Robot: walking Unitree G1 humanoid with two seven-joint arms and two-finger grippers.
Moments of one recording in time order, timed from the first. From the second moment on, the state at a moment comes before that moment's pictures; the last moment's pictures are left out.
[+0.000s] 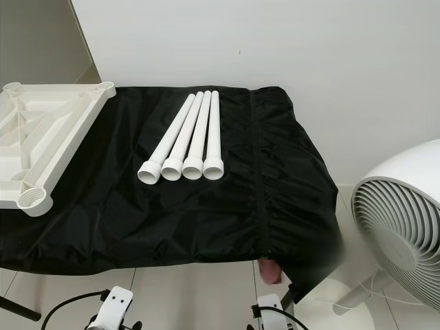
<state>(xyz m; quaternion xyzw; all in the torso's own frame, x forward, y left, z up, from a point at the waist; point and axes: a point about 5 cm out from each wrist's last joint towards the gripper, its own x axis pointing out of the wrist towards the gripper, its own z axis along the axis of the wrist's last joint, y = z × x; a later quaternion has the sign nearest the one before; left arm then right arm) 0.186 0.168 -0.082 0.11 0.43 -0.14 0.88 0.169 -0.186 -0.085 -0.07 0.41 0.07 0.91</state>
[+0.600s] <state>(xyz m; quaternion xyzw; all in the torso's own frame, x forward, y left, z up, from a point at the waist) 0.176 0.161 -0.087 0.11 0.45 -0.16 0.87 0.167 -0.187 -0.086 -0.07 0.41 0.06 0.91</state>
